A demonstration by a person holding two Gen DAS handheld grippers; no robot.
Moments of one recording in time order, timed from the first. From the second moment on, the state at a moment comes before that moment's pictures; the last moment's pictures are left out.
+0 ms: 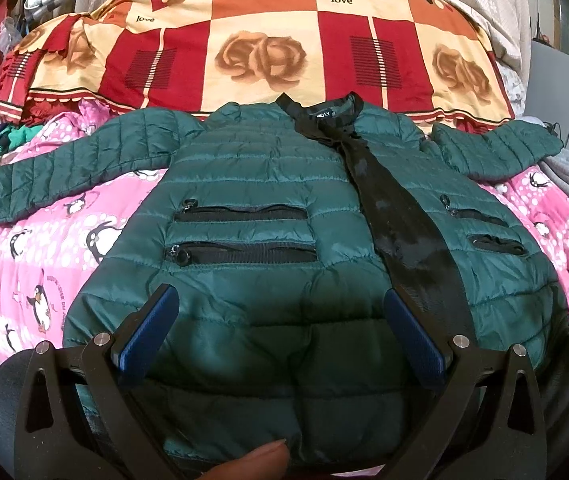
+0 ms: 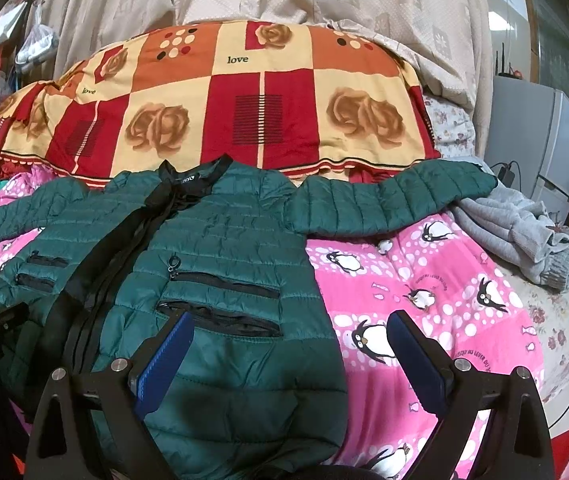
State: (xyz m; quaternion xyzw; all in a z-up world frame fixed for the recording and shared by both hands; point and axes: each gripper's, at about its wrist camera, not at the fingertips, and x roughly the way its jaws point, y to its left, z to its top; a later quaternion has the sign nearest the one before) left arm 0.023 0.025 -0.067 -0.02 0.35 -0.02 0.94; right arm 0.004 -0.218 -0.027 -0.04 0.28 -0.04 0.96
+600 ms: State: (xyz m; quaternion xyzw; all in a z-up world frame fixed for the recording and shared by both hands) left arm 0.023 0.024 -0.068 -0.02 0.35 -0.02 0.94; right arm 0.003 -0.219 -0.026 -0.03 0.27 -0.04 0.96
